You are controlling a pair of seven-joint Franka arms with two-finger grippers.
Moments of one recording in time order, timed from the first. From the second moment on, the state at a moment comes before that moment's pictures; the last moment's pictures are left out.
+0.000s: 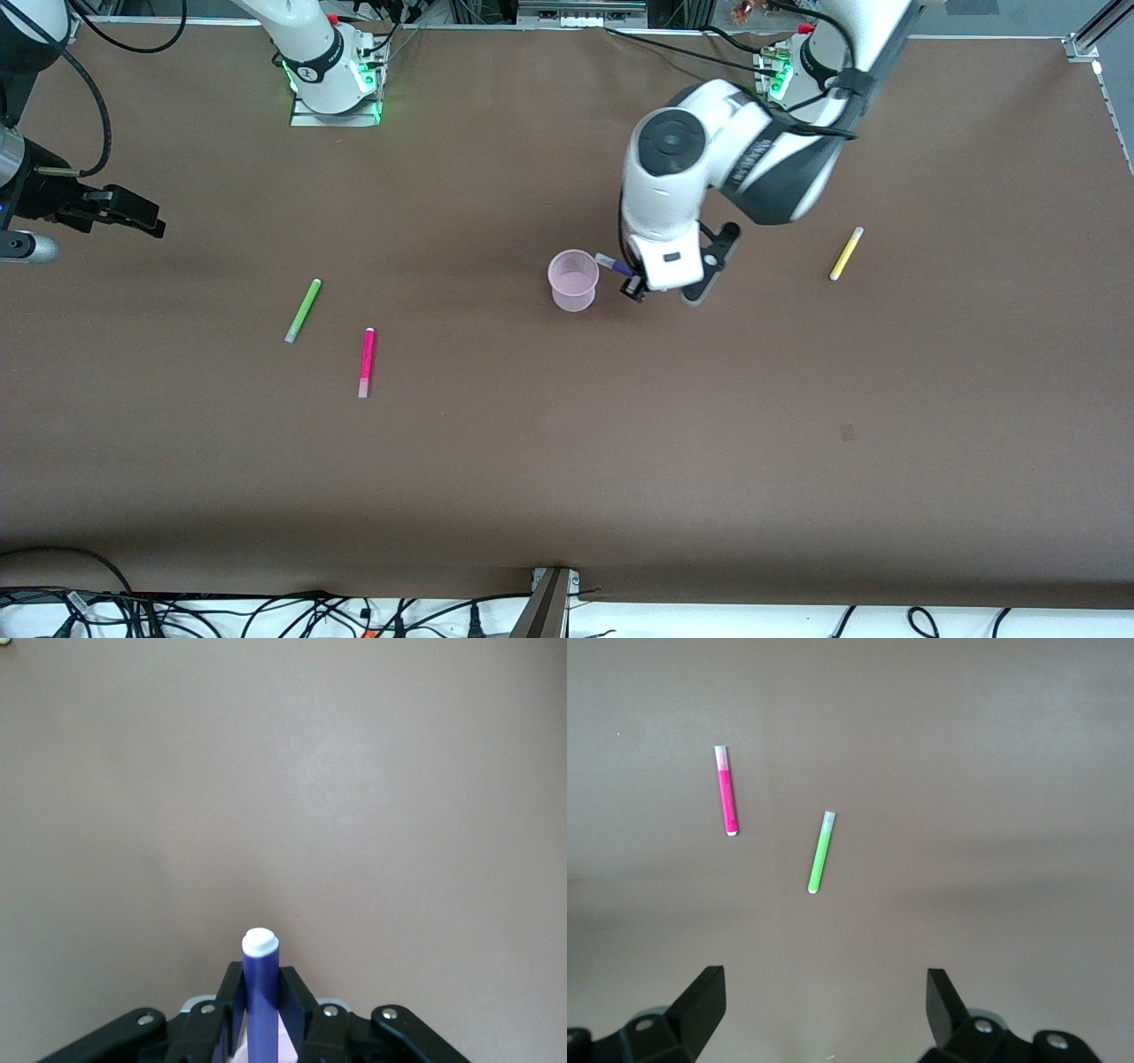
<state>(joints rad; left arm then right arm) -0.39 0.48 -0.37 -1.58 0.30 1.98 -1.91 0.19 0.03 -0.24 -1.68 0.00 1.62 0.02</state>
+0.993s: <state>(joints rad) -0.60 0.61 -0.36 -1.52 0.66 1.89 -2.23 0.19 0.03 -0.25 -1.68 0.00 1.62 0.02</state>
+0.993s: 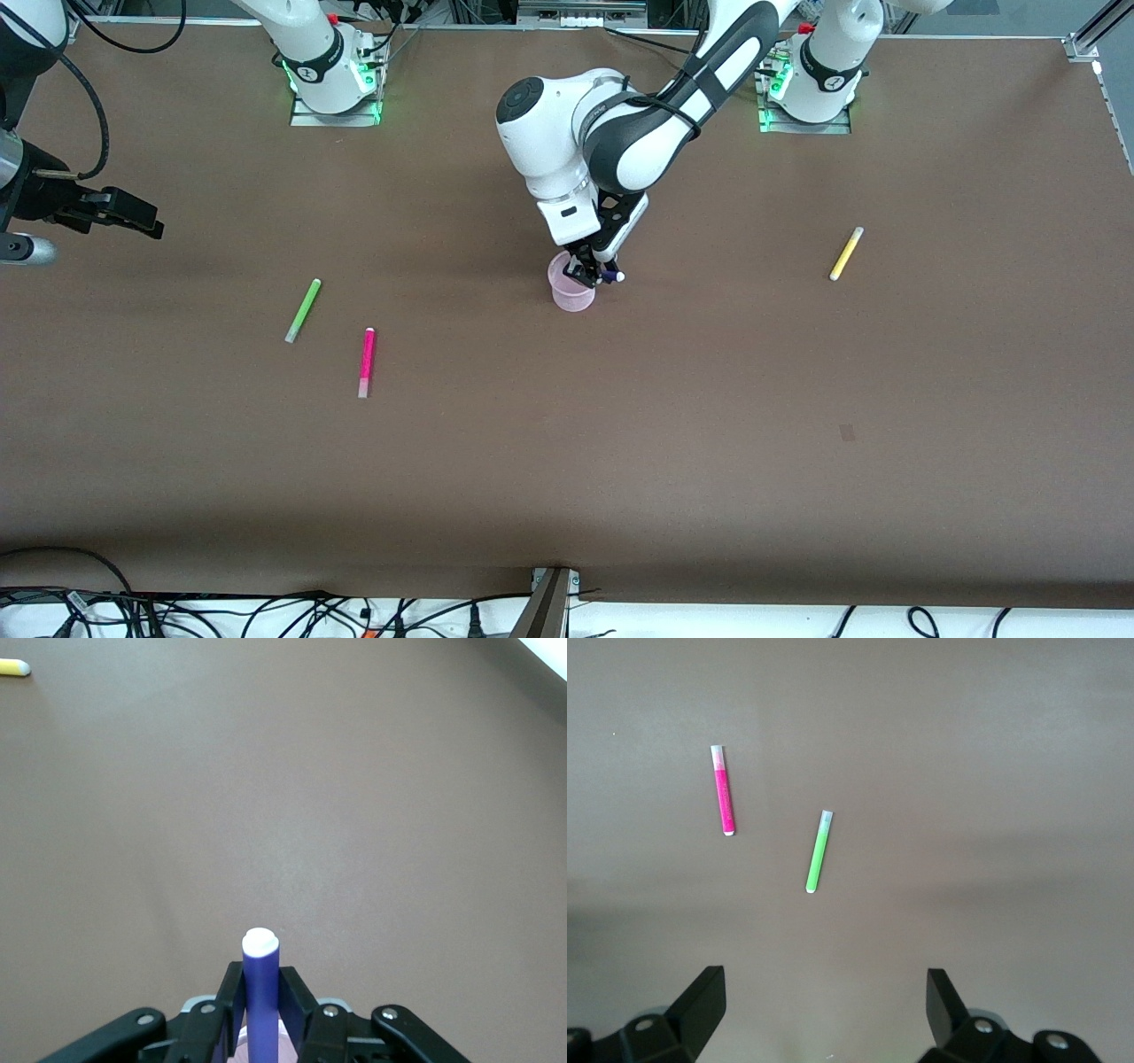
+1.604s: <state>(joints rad) -0.64 0.63 -0.32 -1.49 0.67 1.88 -2.24 0.19 0.03 -0.25 -1.68 0.00 1.62 0.02</state>
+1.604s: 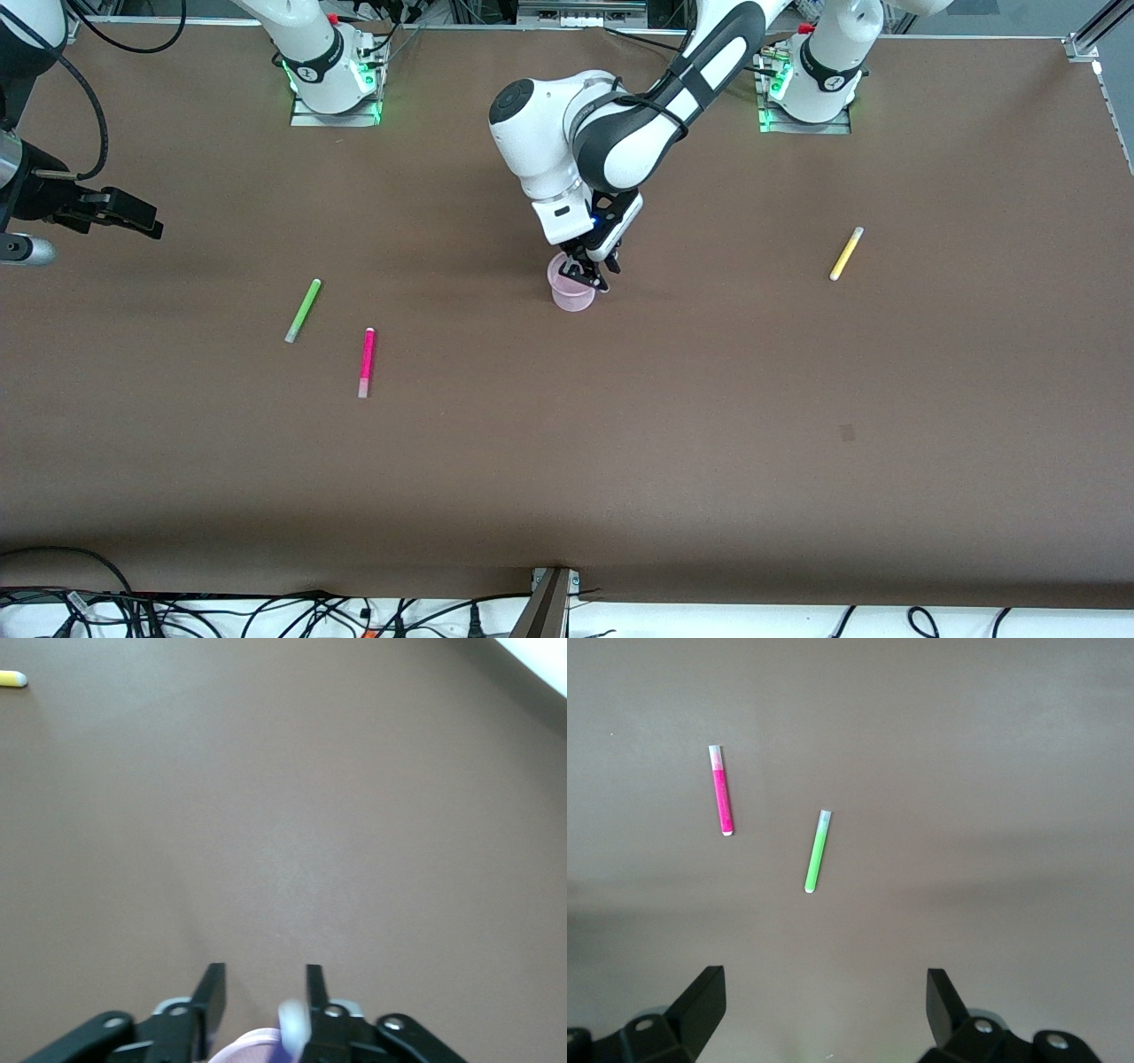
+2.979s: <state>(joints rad) 0.00 0.27 -0.31 -1.35 0.11 1.55 -0.77 0.19 0.03 -0.25 -1.68 0.00 1.62 0.02</state>
